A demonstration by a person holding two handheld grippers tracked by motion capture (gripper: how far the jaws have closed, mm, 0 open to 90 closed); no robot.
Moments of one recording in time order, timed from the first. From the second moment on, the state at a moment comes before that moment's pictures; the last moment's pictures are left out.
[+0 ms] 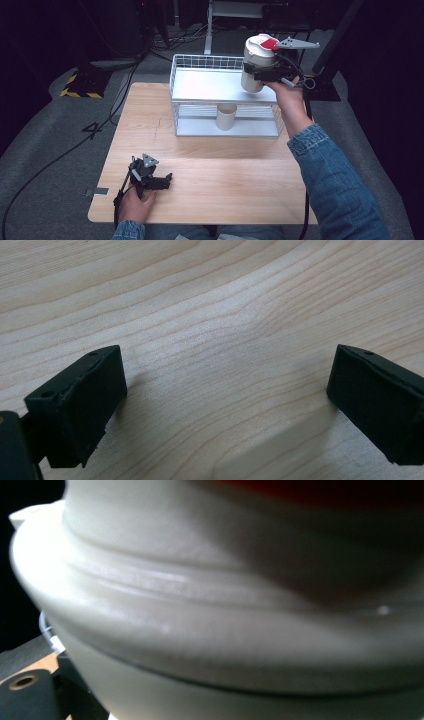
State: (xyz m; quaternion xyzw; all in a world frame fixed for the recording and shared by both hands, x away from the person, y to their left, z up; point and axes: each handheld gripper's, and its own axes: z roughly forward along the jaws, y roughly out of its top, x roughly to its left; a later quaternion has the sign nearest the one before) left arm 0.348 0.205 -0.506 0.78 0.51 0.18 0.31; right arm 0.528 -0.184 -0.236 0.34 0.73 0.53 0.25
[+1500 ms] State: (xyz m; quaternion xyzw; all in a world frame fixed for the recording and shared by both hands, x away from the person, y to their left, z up) left arm 0.348 0.205 -0.506 0.78 0.51 0.18 0.31; right arm 0.562 -0.117 -0.265 0.36 0.73 0.52 0.25
